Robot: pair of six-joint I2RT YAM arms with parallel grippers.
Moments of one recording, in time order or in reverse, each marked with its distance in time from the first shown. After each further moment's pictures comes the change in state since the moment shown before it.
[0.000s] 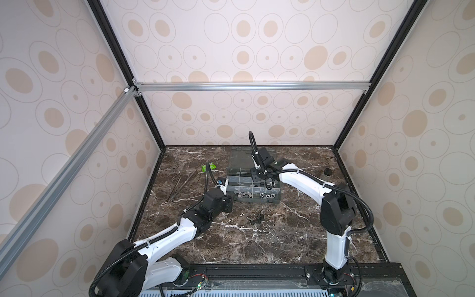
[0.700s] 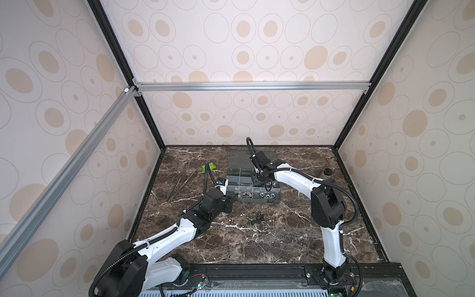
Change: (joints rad) left arm 0.004 -0.005 -0.010 0.015 0.018 -0.002; right arm -0.026 0.092 0.021 -0.043 0.005 0.003
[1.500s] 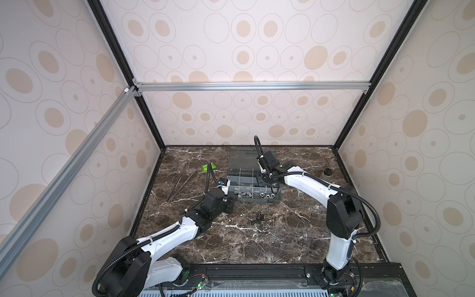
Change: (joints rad) left arm 0.000 0.039 0.009 0.002 0.048 0.000; right arm -0.001 -0.221 -0.185 0.045 -0.025 0.022
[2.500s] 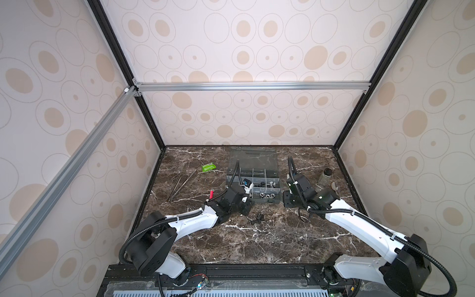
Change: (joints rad) left arm -0.176 0.315 0.238 -0.053 0.087 0.091; right arm 0.000 -0.651 -0.592 0.006 0.112 0.164
